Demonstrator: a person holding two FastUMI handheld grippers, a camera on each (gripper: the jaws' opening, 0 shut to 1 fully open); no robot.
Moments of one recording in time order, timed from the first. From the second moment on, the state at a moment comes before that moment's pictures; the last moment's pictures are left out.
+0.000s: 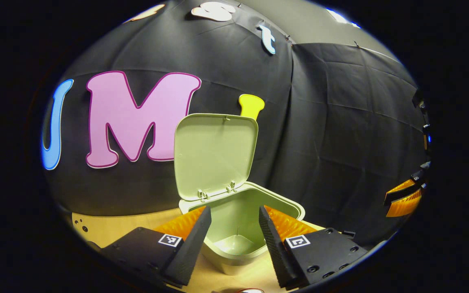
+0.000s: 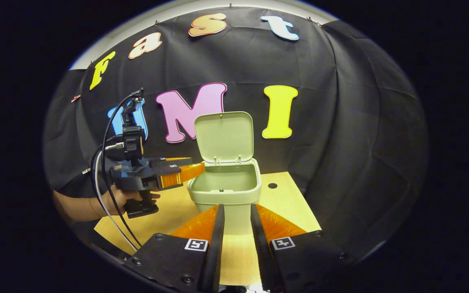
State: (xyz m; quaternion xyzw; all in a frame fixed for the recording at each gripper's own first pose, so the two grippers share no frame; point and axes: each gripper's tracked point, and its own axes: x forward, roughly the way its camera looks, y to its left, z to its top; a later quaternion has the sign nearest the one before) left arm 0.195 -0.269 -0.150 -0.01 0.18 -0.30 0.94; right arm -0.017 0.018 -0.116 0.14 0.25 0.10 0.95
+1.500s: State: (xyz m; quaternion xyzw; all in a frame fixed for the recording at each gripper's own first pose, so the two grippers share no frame) left arm 0.065 -0.033 -0.159 -0.03 0.23 -0.07 0.97; right arm -0.049 0.219 -0.305 -0.01 0.42 0.36 0.83
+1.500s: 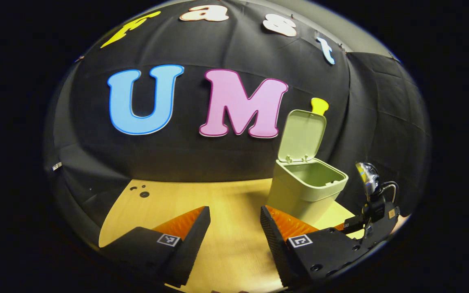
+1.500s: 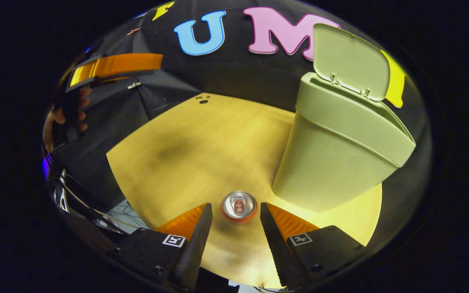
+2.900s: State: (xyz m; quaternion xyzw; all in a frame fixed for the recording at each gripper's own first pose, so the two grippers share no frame) left arm 0.078 0.025 -0.204 -0.05 0.26 -0.03 0.96; right arm -0.046 0.249 -0.349 -0.05 0.47 0.38 0.80
